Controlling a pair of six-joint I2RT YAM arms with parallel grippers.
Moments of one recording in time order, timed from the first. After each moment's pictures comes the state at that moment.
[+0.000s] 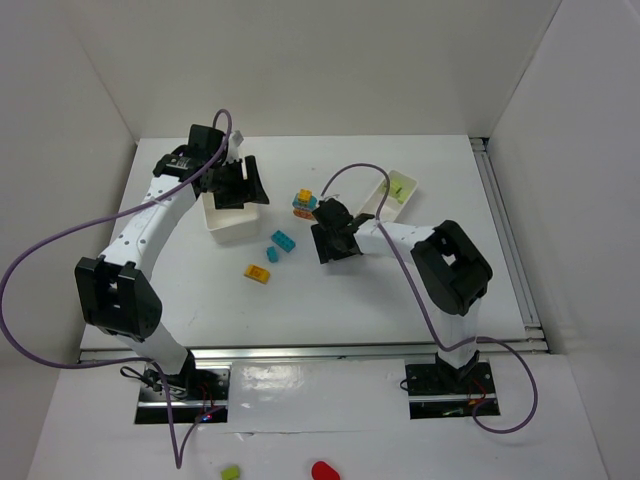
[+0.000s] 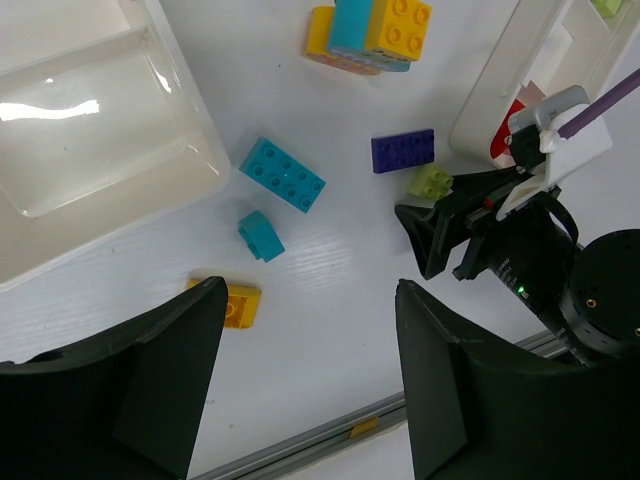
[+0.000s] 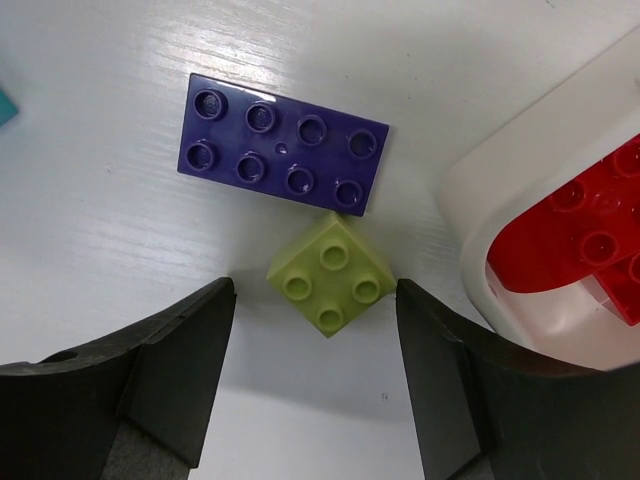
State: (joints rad) left arm -0.20 1.62 1.56 -0.84 0.27 -0.36; right arm 0.70 1.90 1.21 -0.35 0.24 0.35
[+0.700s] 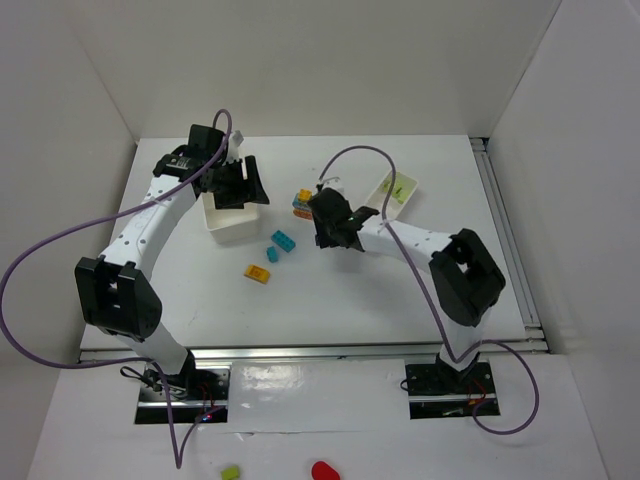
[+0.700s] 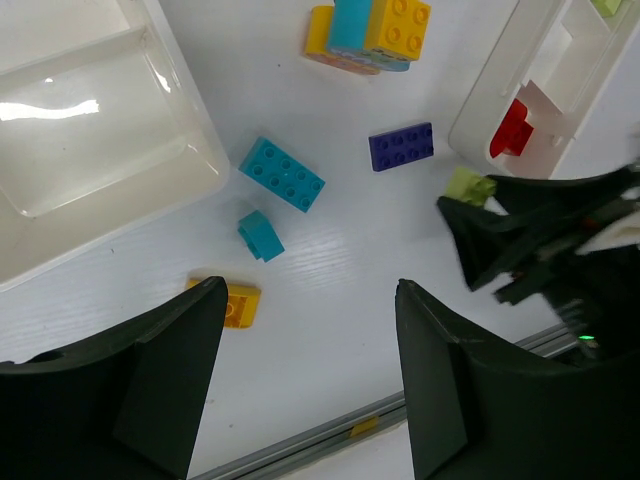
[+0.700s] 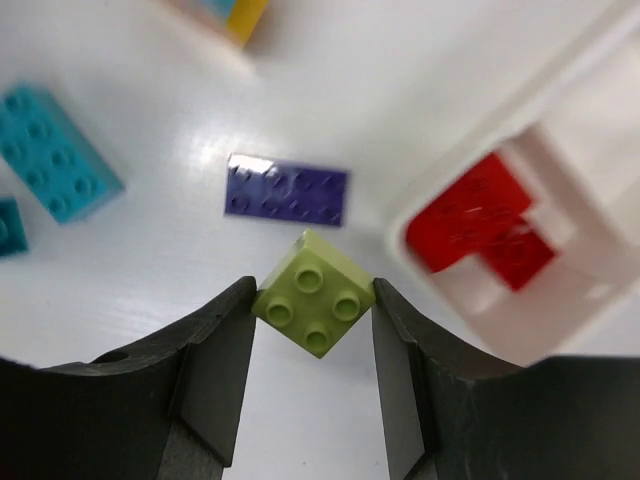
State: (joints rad) left arm -0.20 1.62 1.56 -0.84 0.27 -0.37; right arm 0.74 1.82 1.27 -0.39 0.37 0.37
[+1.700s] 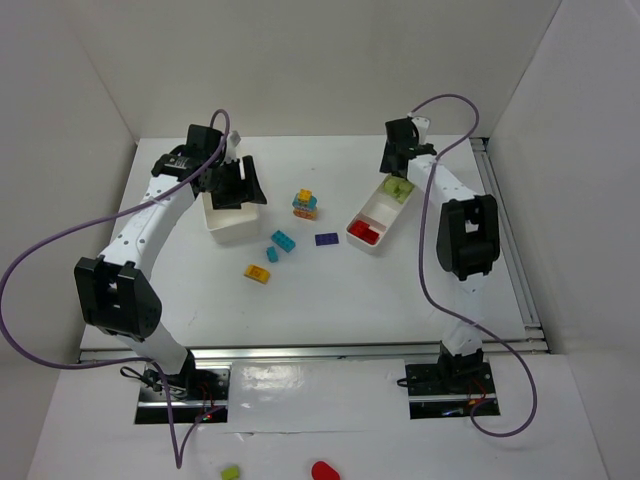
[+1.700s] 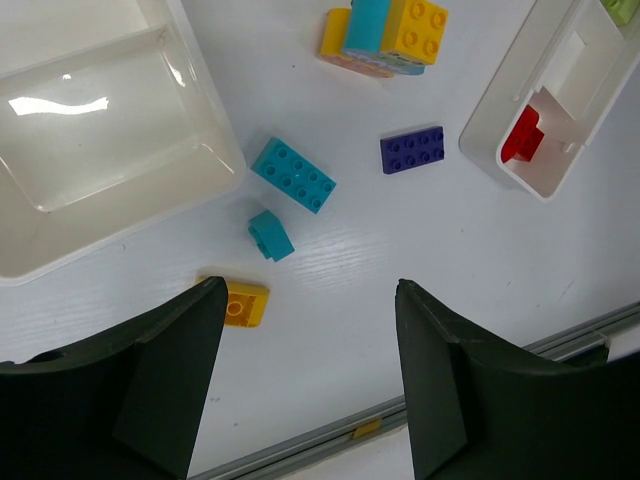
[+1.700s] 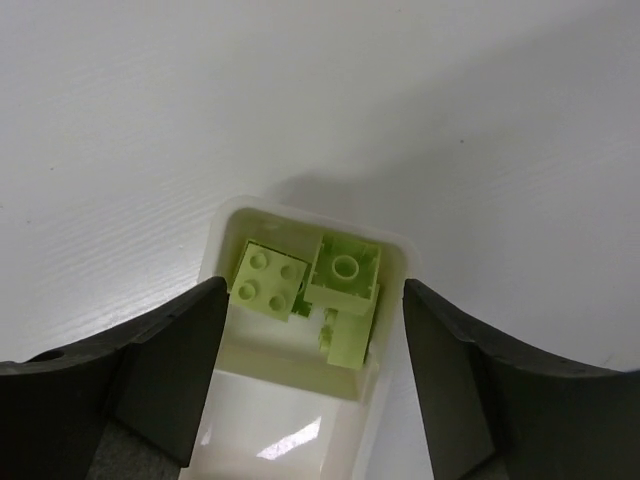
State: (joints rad) left arm -0.19 1.62 1.56 -0.85 0.26 -0.37; right arm 0.21 2.12 1.78 -0.46 0.46 0.38
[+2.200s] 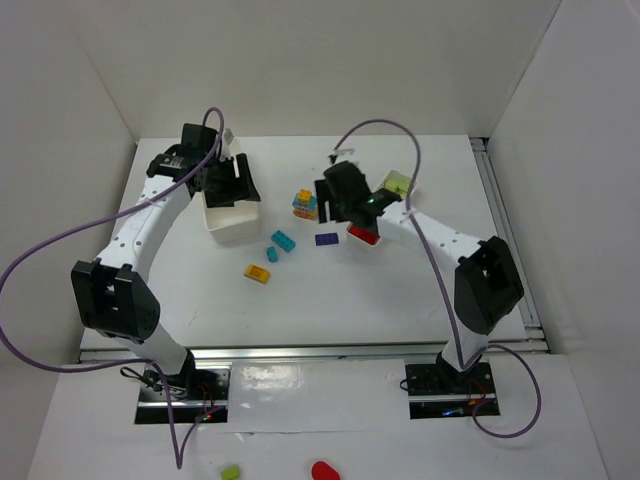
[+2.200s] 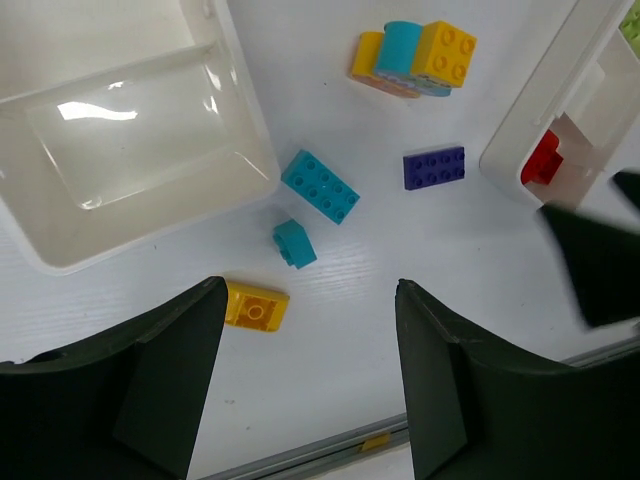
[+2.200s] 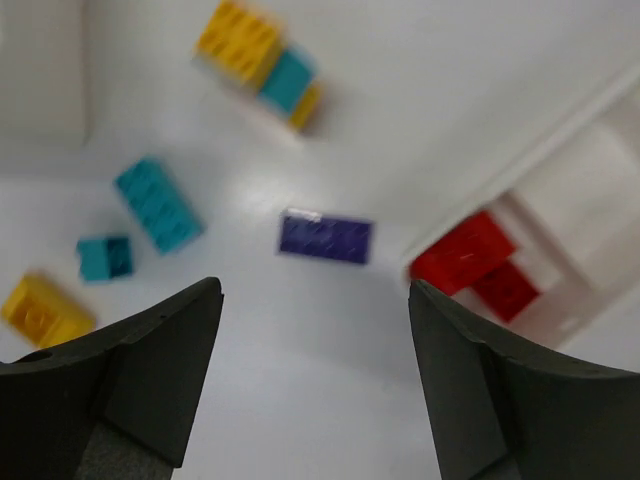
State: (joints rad) left arm -0.17 1.61 1.56 -0.86 0.21 -0.37; right arm 0.62 1.70 1.38 -0.40 0.33 0.36
